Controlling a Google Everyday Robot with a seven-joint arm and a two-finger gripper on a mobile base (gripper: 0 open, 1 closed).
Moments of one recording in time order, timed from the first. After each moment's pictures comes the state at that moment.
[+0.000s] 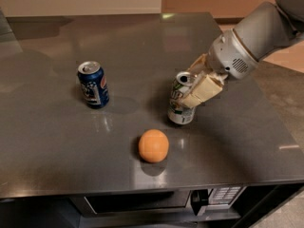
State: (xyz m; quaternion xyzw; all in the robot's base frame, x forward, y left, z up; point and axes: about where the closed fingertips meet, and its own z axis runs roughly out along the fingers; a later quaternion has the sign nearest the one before) arm 0.493 -0.089 0.917 -0.63 0.70 0.22 0.25
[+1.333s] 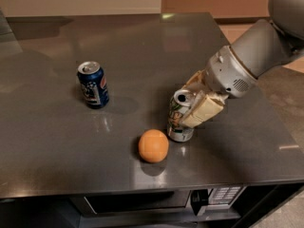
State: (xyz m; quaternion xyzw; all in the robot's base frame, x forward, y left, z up) arm 0.454 -0.082 0.897 -0.67 0.67 0.22 0.23
